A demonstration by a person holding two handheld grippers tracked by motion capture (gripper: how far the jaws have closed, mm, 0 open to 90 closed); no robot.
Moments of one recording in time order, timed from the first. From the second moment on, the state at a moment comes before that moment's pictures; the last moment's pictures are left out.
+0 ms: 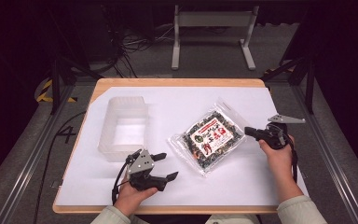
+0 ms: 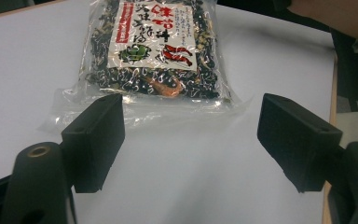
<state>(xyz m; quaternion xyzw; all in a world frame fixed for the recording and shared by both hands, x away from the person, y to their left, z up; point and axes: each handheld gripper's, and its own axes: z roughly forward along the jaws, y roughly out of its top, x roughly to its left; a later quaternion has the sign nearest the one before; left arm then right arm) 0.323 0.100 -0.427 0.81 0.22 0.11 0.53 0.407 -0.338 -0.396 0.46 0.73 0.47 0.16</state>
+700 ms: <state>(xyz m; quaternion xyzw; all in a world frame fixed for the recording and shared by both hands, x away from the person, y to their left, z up) 0.334 0.095 -0.387 0.78 0.23 0.14 0.57 0.350 -0.310 -0.303 0.33 0.73 0.55 0.23</state>
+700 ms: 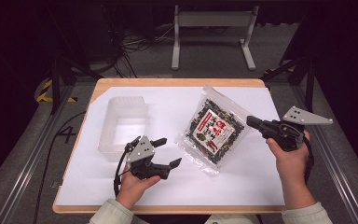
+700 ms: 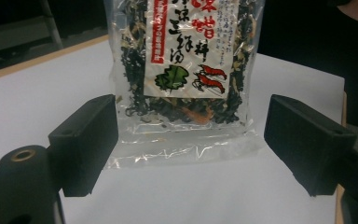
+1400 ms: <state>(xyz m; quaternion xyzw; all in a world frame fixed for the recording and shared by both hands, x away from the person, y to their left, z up) 0.355 0.081 -0.369 0.76 0.25 0.13 0.58 0.315 -0.294 -0.269 0.26 0.73 0.57 0.27</state>
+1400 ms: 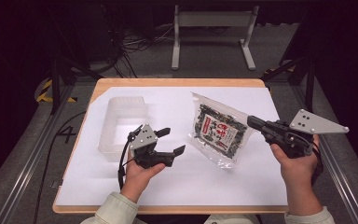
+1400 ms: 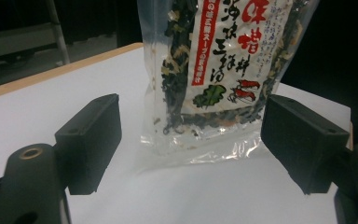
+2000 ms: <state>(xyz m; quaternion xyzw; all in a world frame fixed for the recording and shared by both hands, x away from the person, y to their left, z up) 0.362 0.080 -0.362 0.76 0.22 0.13 0.60 0.293 -0.283 -0.258 0.21 0.74 0.59 0.25</state>
